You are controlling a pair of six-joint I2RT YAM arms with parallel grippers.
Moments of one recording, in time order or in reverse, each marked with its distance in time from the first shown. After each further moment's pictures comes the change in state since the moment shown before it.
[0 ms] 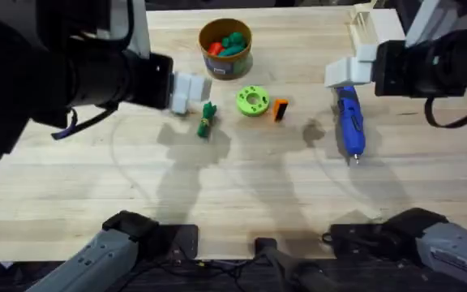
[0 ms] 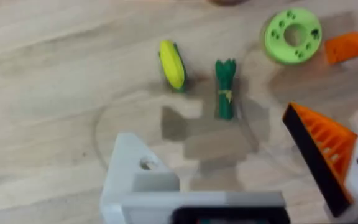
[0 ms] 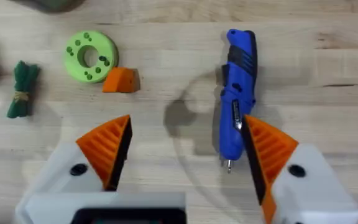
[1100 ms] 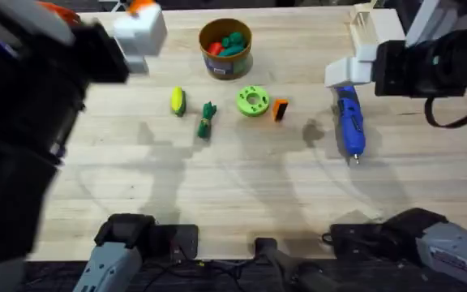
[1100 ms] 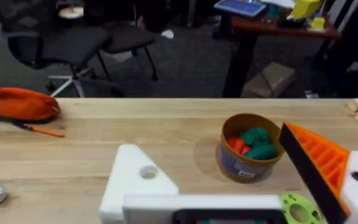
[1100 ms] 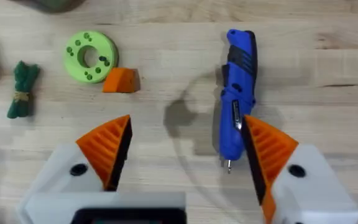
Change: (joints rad) left arm 0.258 -0.352 -0.336 0.684 0.094 0.000; right arm 0.000 0.000 0.000 0.000 0.000 0.000
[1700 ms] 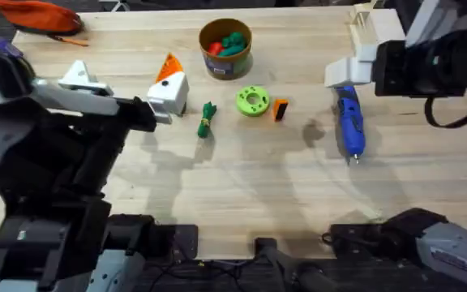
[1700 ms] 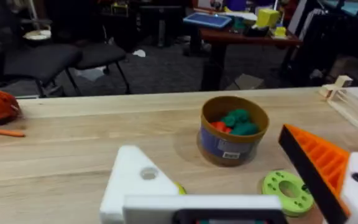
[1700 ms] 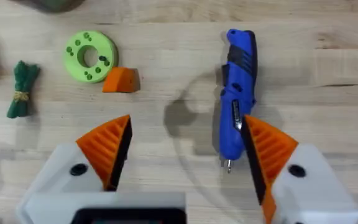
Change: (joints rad) left arm 0.031 -0.252 -0.395 0.223 0.154 0.002; right arm 0.000 0.000 0.000 0.000 0.000 0.000
